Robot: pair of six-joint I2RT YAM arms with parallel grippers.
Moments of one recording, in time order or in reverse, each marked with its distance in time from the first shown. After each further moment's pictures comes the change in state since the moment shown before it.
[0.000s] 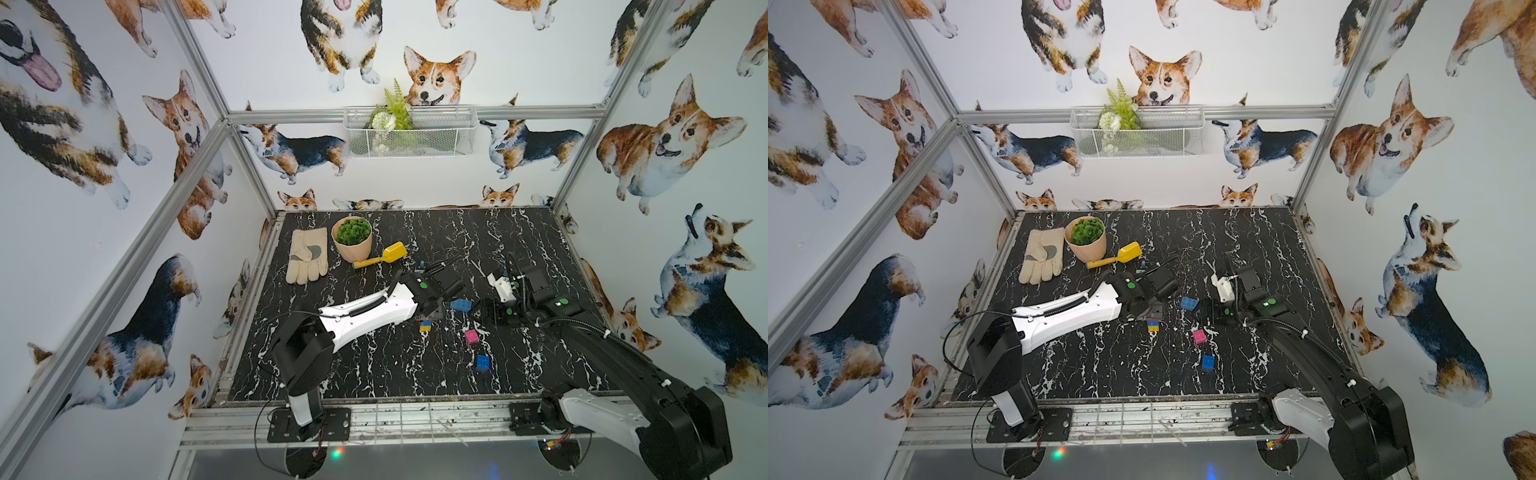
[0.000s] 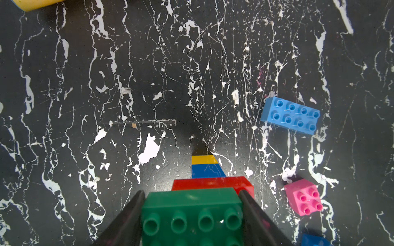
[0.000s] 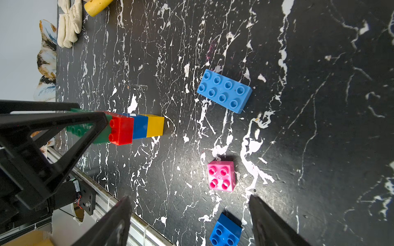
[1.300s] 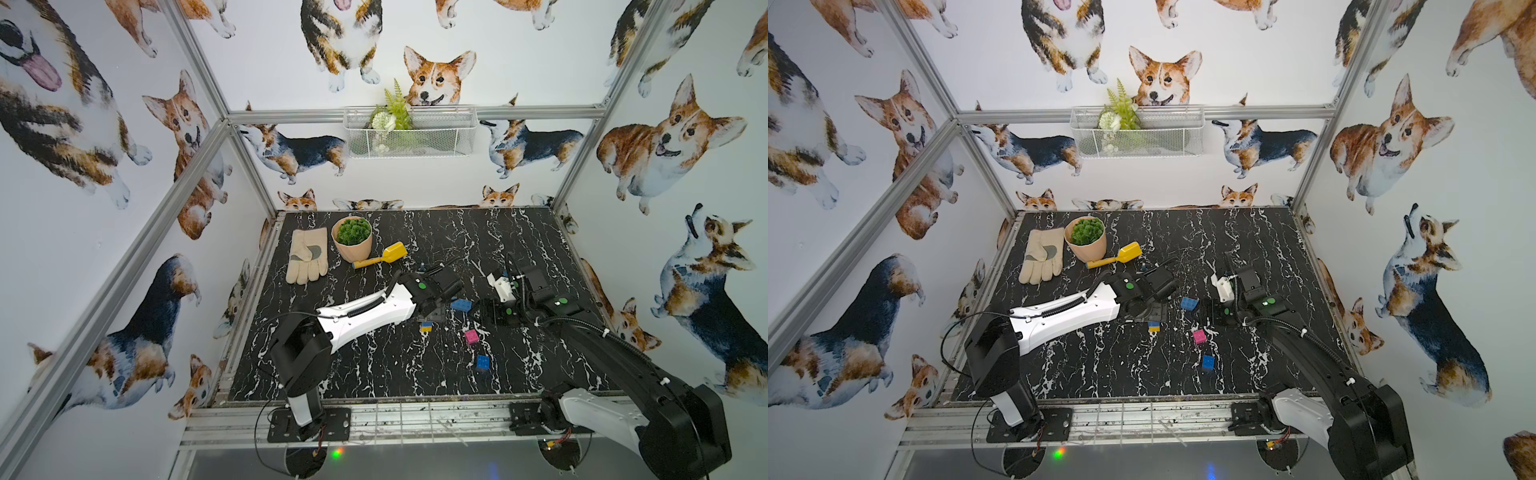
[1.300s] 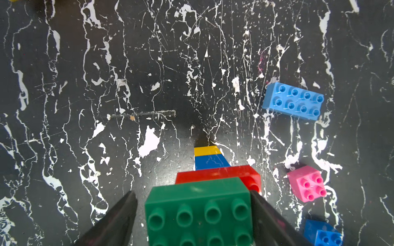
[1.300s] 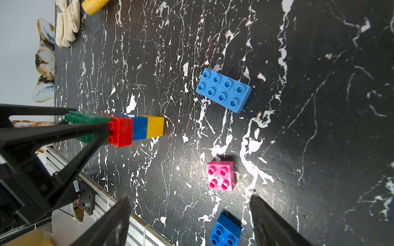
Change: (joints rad) left arm 0.000 -0.022 -0.002 -0.018 0.028 0.031; right arm 0.000 0.008 0.001 0.000 0.000 0.000
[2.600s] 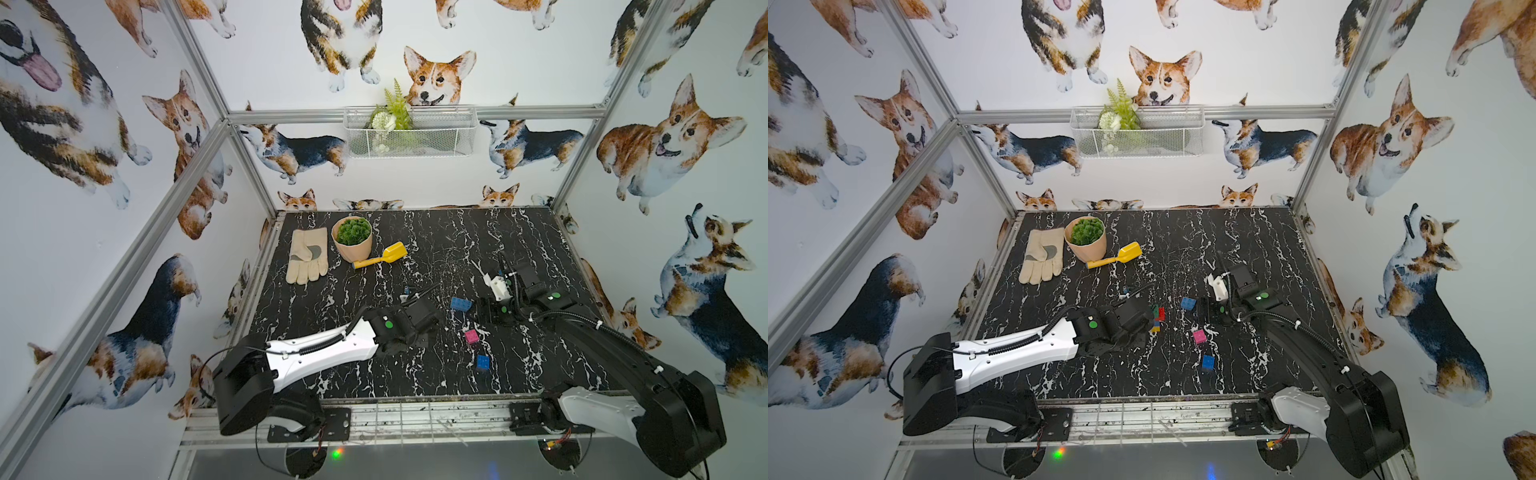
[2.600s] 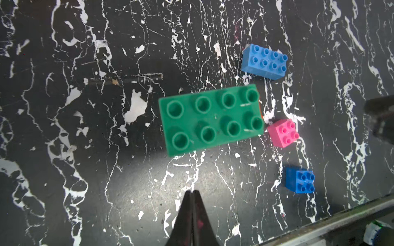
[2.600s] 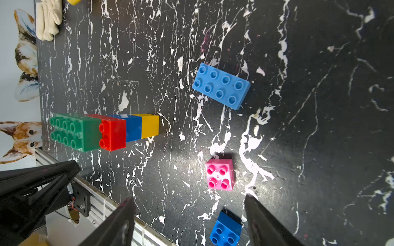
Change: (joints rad) left arm -0.081 -0.338 -0.432 0.297 0.053 -0.035; right arm 0.046 0.059 0.044 -0.035 0.055 0.030
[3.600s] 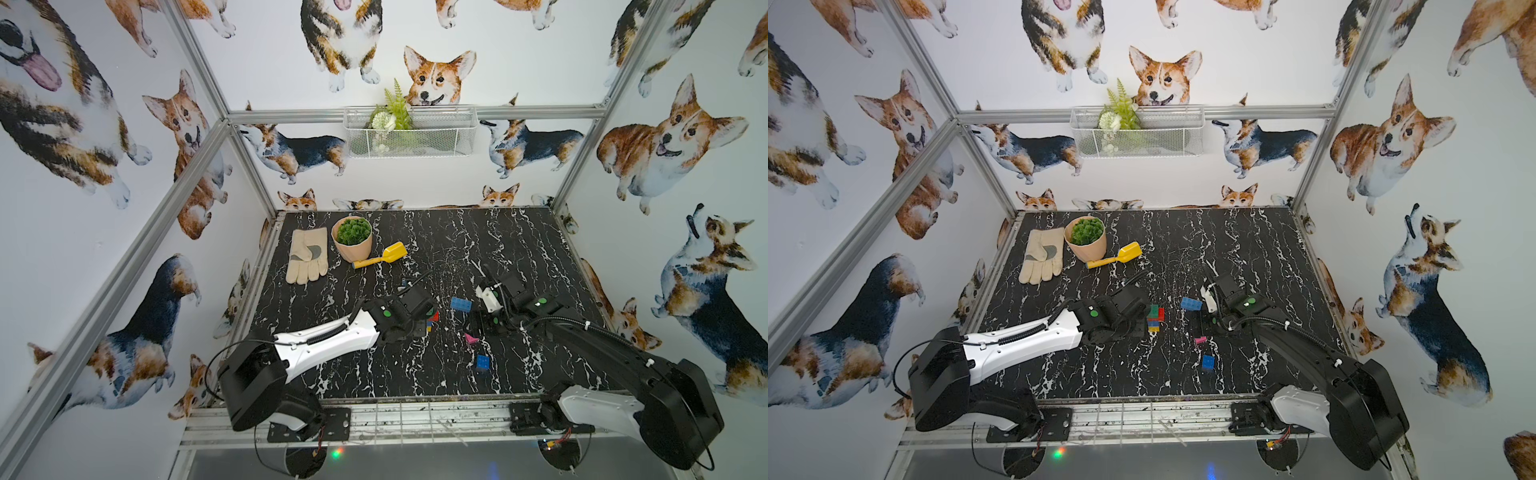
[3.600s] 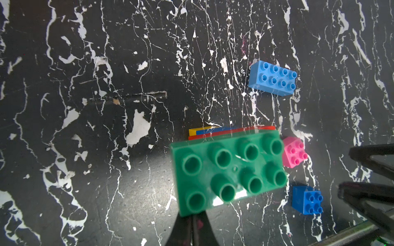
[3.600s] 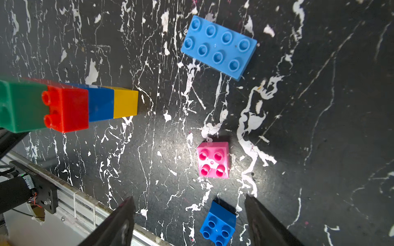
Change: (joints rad) left arm 0.099 0.040 -0.001 0.066 0.056 0.082; right arm 0.132 0.036 -0.039 -0.020 0.113 0.033
